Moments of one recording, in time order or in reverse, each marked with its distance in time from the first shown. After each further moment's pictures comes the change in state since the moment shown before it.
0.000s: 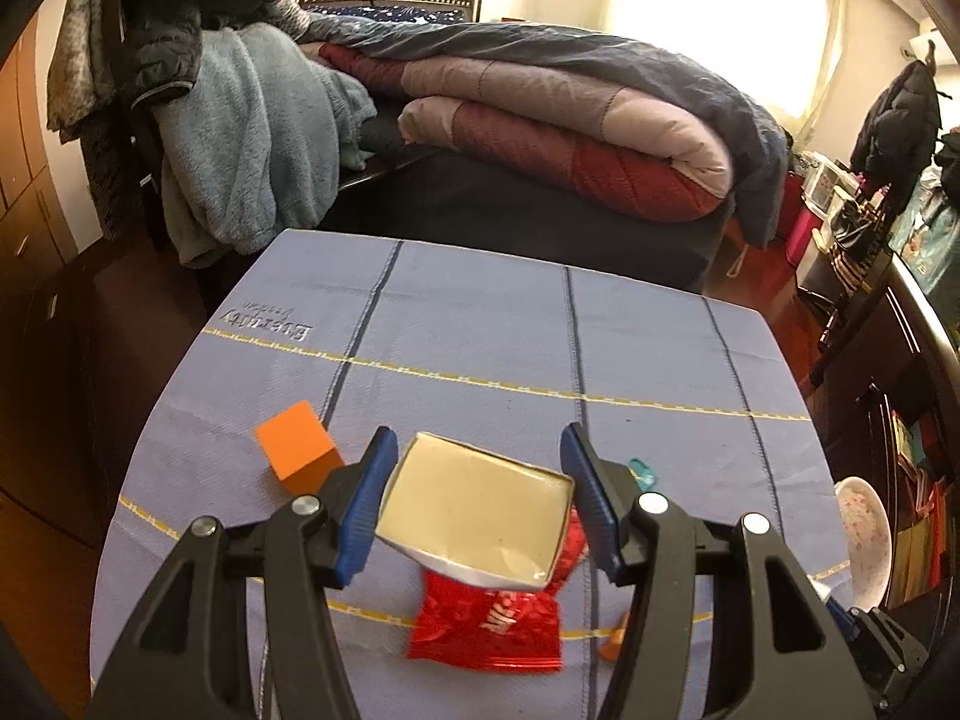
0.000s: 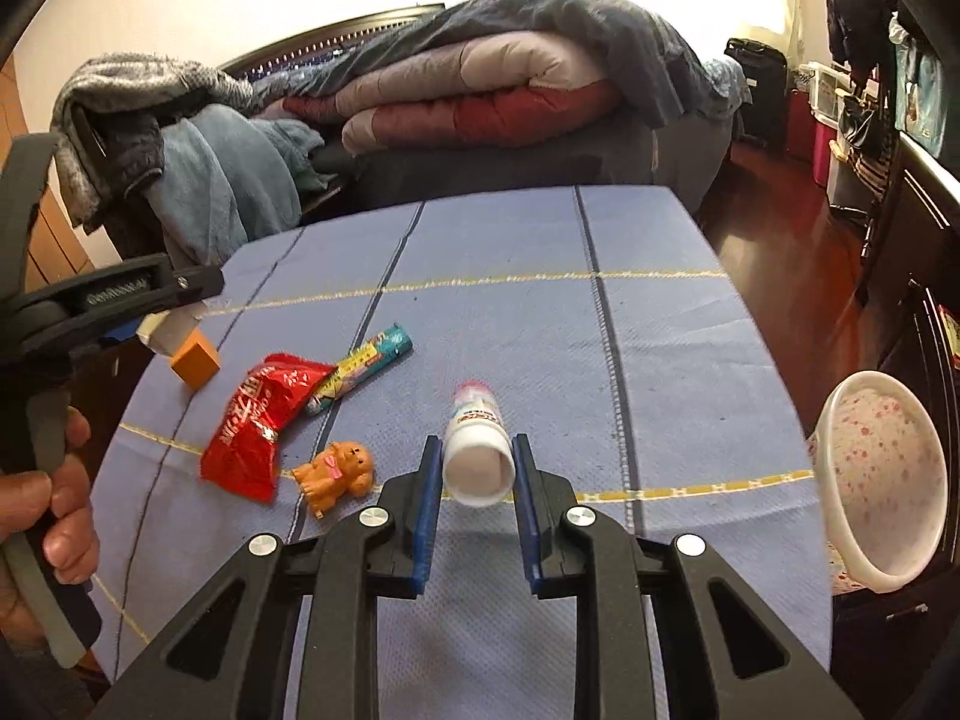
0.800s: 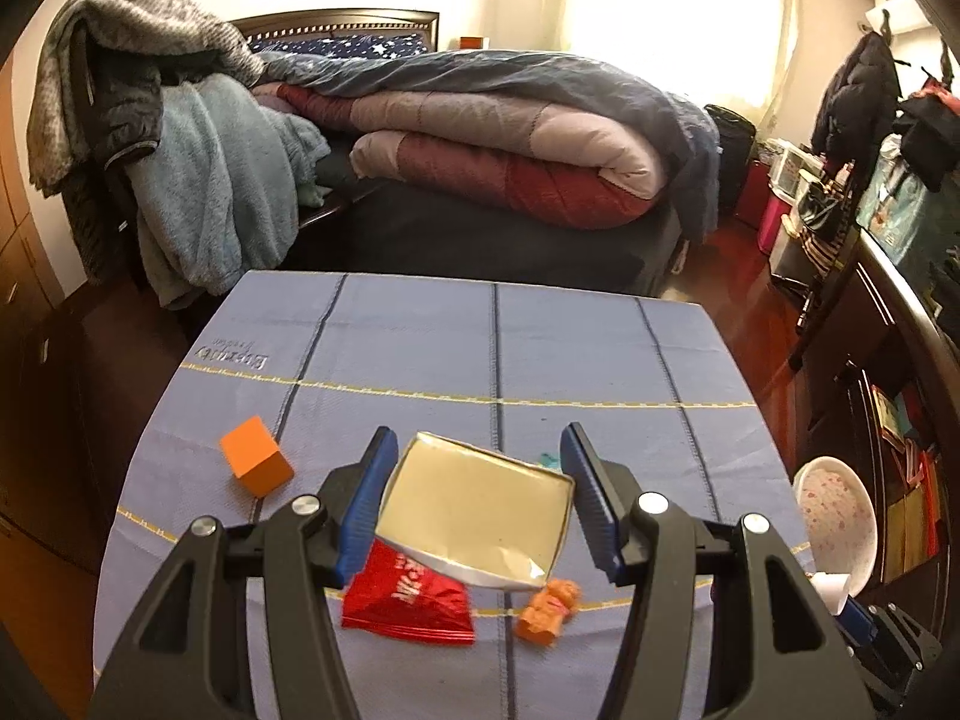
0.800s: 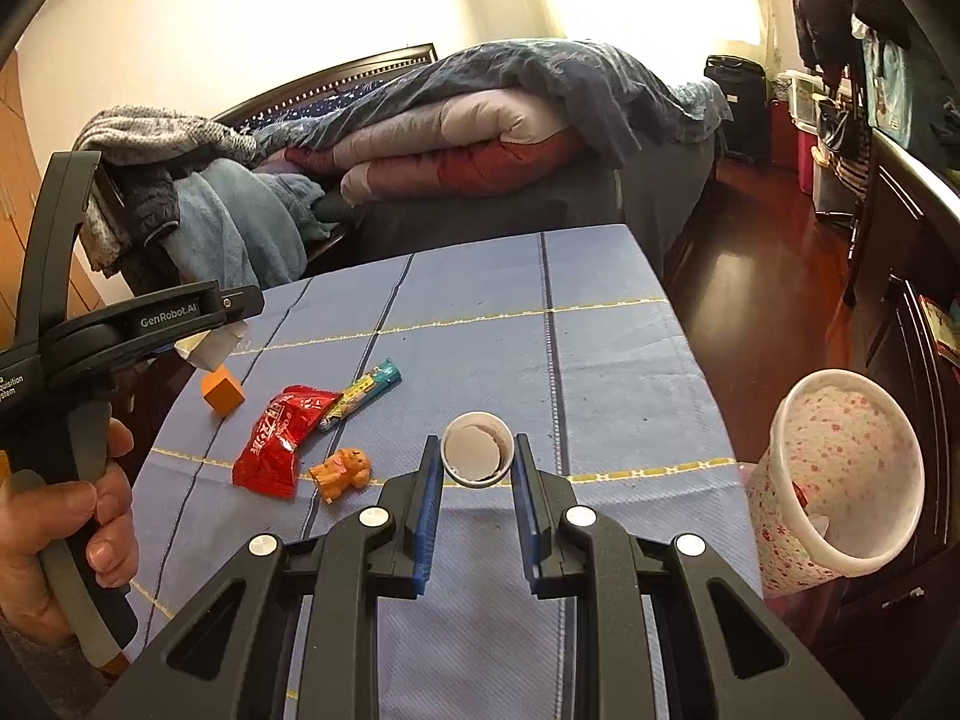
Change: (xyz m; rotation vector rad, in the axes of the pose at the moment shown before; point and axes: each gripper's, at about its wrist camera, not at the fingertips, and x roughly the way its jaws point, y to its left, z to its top) left arm -0.036 -0.051 -0.004 0.088 -0.048 -0.036; right arm -0.056 -0.031 -0.011 0.053 -0.087 0.021
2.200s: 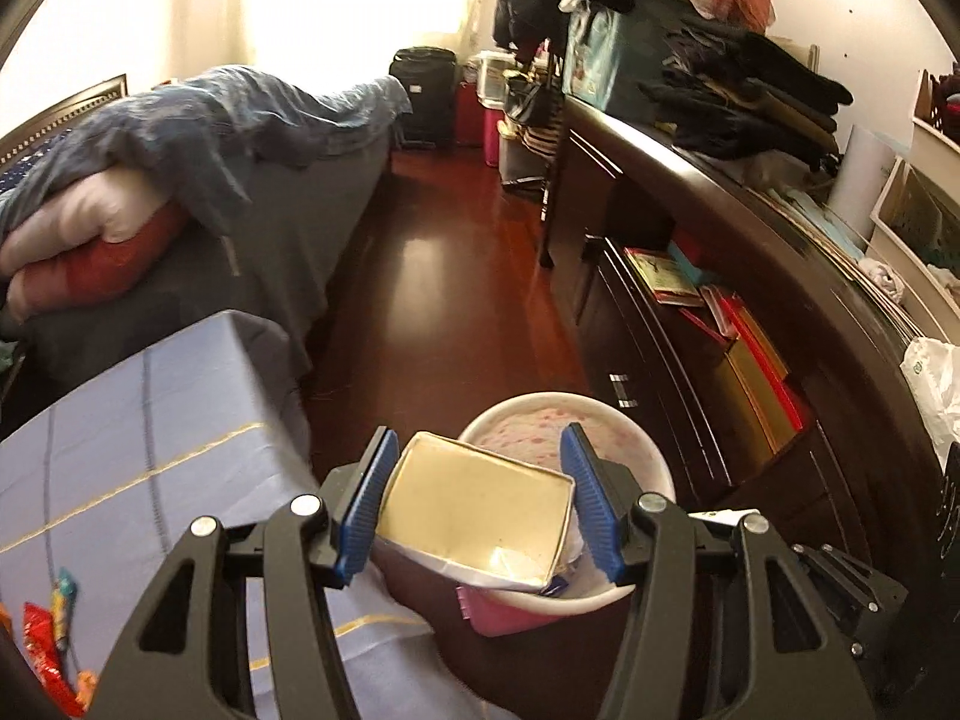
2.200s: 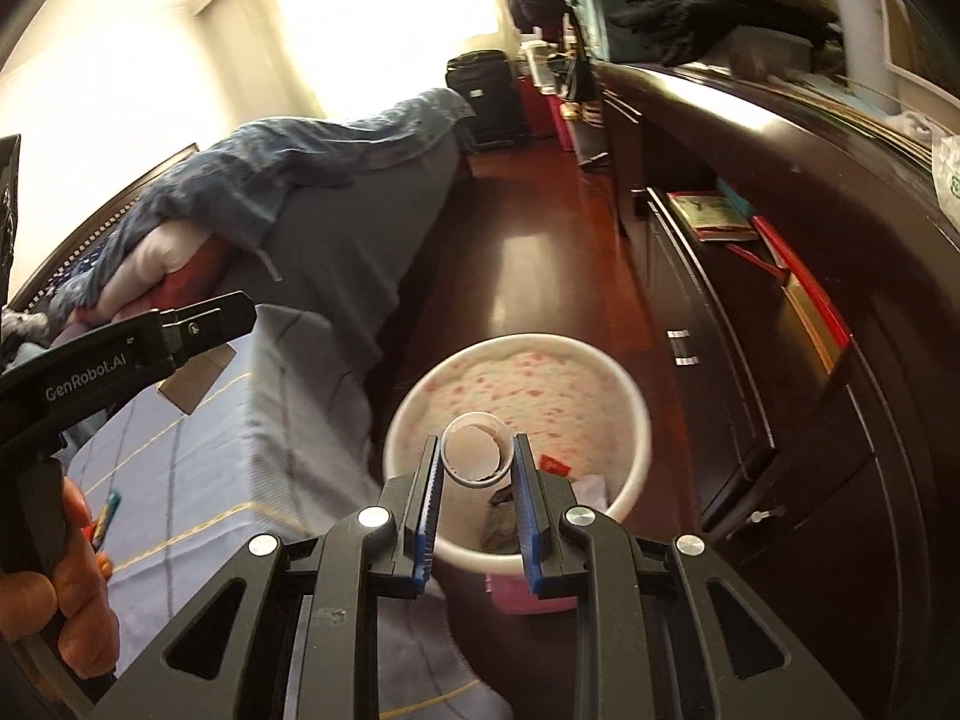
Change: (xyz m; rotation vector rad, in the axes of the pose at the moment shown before) left arm 0.017 -0.348 -0.056 0.466 0.057 -0.482; right arm -0.071 -0.249 -0.028 0.391 -0.105 -0.385
